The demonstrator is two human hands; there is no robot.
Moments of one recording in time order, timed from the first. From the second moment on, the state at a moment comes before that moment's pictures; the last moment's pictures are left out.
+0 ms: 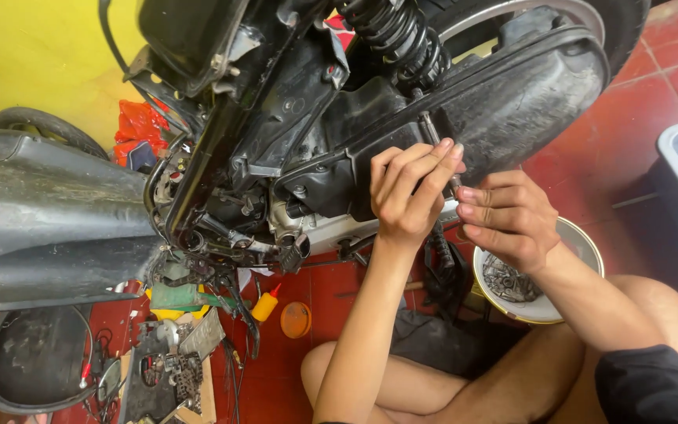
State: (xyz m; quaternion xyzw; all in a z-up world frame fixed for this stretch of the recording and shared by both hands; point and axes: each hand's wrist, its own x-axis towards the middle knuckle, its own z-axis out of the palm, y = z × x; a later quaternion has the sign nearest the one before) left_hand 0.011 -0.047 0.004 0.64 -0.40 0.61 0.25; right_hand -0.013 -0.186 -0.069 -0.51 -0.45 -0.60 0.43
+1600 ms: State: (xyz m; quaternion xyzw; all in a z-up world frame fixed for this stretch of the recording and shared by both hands) left_hand 0.001 -0.046 0.010 0.69 -0.37 0.57 0.25; right_hand 0.035 -0.149 -0.217 -0.86 0.29 -0.43 -0.02
